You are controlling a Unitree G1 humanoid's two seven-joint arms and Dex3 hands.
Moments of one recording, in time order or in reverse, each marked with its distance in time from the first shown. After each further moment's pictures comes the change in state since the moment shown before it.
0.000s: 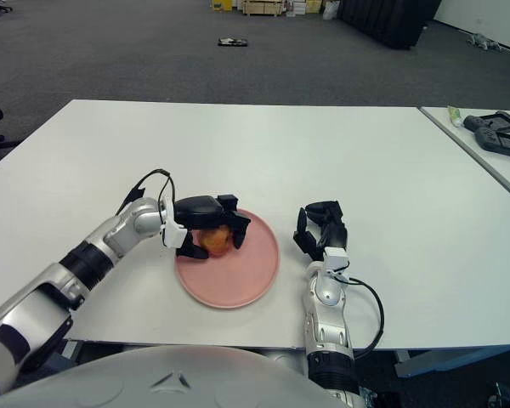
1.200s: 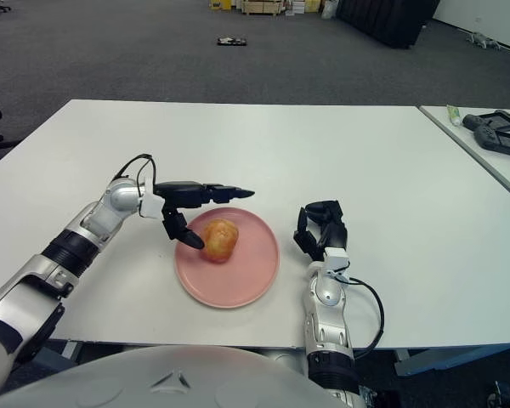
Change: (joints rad) left arm 0.034 0.033 0.195 -0.072 -0.298 0.117 -0.167; right arm -0.002 -0.004 -0.003 0.009 0.004 -0.016 0.016
